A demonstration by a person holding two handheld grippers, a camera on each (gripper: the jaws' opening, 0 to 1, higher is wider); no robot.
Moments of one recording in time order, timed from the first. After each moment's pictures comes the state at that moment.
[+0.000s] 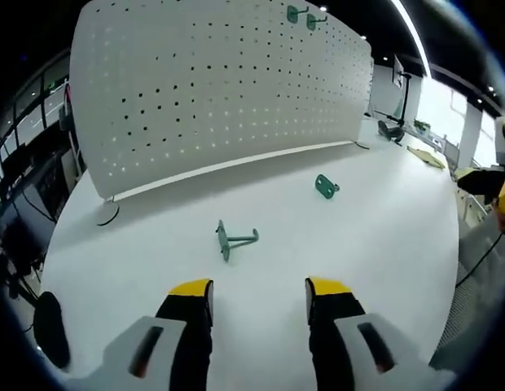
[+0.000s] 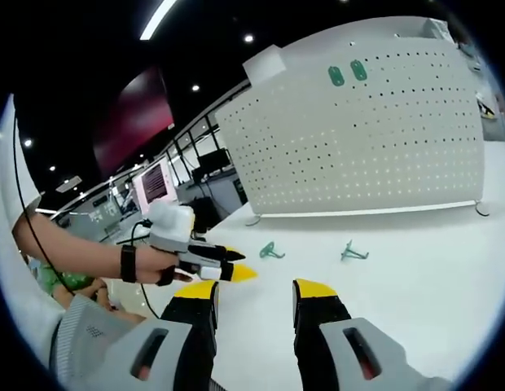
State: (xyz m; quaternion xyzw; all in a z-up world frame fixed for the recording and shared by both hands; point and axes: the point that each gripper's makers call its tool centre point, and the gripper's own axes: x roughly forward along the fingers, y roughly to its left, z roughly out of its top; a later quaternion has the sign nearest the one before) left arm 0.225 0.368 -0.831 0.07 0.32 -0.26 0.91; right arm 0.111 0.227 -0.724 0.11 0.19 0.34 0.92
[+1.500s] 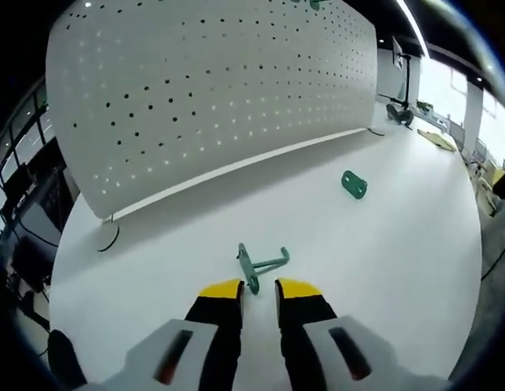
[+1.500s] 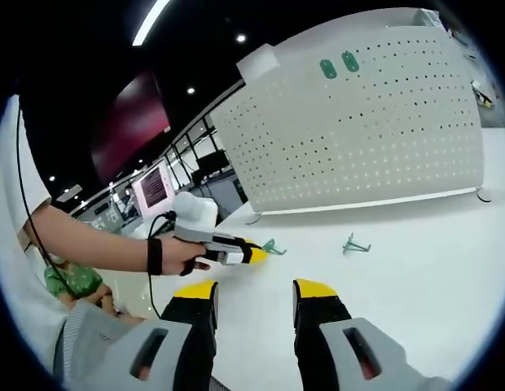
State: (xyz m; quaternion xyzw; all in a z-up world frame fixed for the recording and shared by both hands) left arm 0.267 0.368 -0.846 0.12 0.33 -0.25 0.90; right arm 0.112 0.227 -0.732 0.13 0.20 0.33 0.91
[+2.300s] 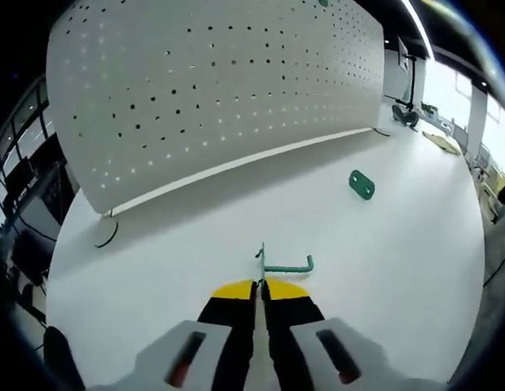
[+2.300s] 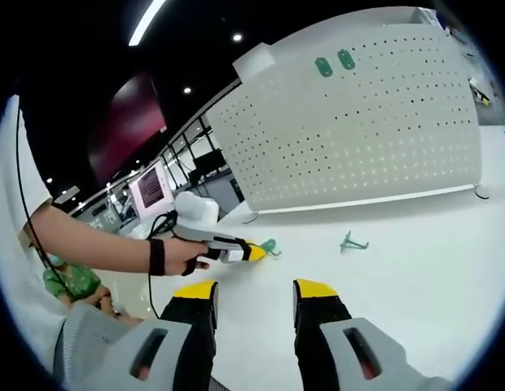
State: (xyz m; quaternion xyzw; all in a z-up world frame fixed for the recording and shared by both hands) left arm 0.270 0.369 -0.849 0.10 0.33 -0.24 0.91; right arm 0.113 0.226 -0.734 0.14 0.20 0.33 0.91
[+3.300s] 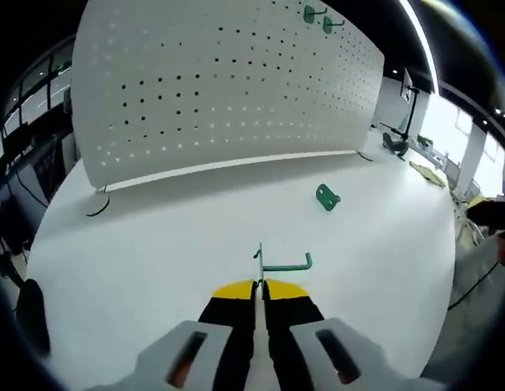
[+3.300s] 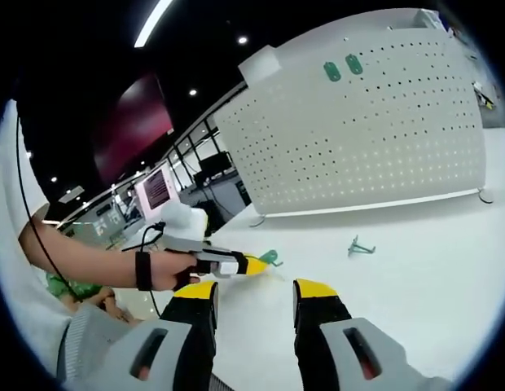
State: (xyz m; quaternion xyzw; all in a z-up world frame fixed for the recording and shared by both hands) left arm 0.222 0.353 -0.833 0.02 0.33 -0.26 0.91; right arm 0.108 0.234 -0.725 0.14 0.19 0.34 0.91
